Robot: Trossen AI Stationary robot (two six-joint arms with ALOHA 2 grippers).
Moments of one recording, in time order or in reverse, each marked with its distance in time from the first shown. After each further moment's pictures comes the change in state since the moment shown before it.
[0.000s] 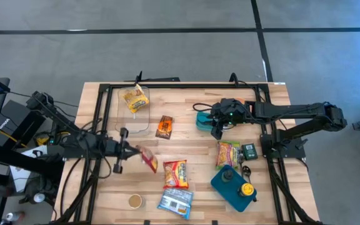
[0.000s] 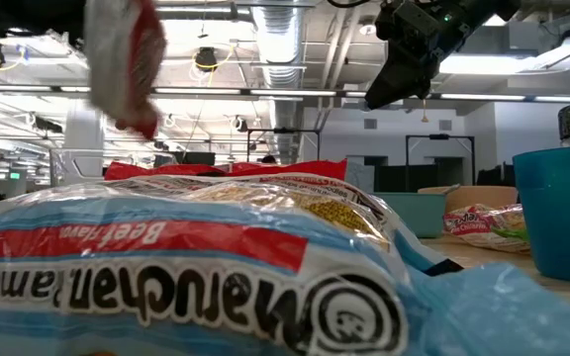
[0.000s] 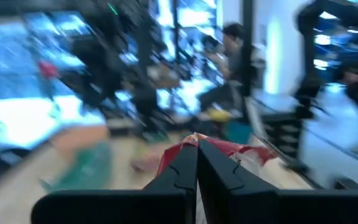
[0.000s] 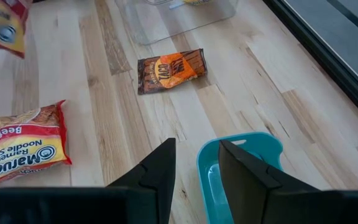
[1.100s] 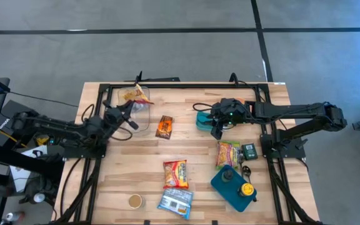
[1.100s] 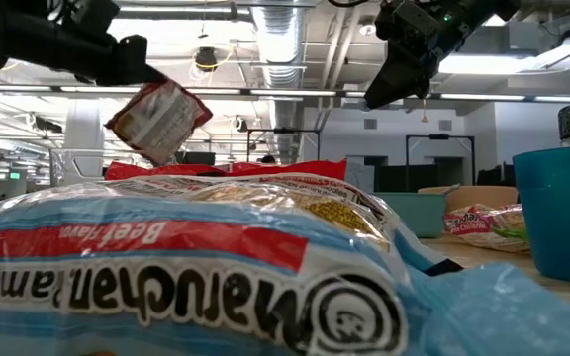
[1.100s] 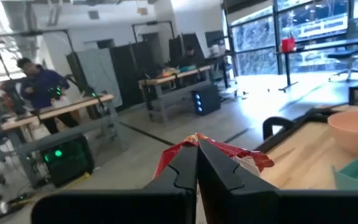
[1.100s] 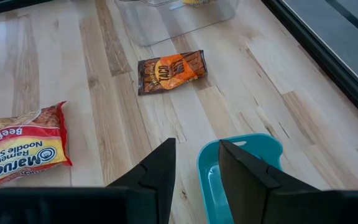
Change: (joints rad) left arm 0.563 0.000 0.000 0.076 -0.421 0.216; right arm 0.000 0.000 0.000 0.005 0.000 0.000
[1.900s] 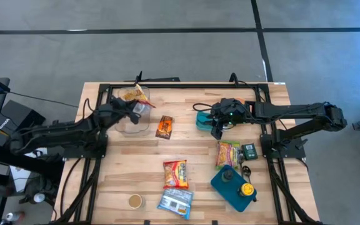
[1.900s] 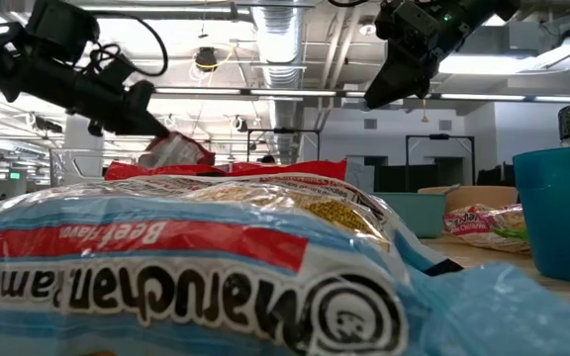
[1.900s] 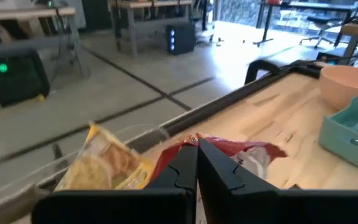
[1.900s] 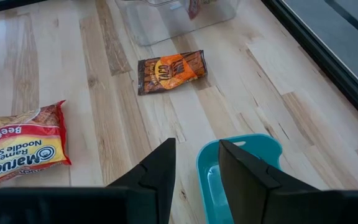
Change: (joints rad) left arm 0.486 0.000 0.000 -0.392 0.568 -0.437; right arm 0.000 0.000 0.000 0.000 0.000 -0.008
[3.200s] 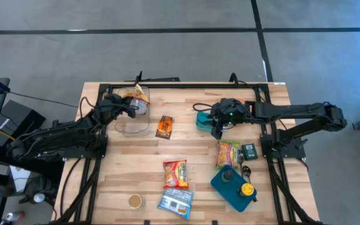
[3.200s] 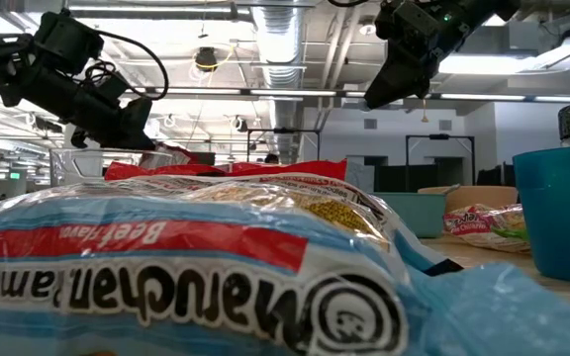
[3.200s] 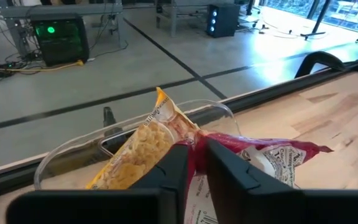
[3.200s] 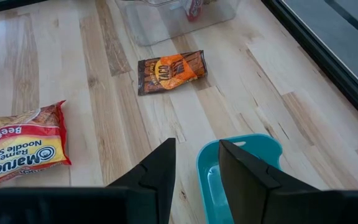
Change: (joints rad) left arm 0.170 0.000 0.000 -0.094 0.000 -0.098; right arm 0.000 0.000 0.000 0.001 0.000 0.000
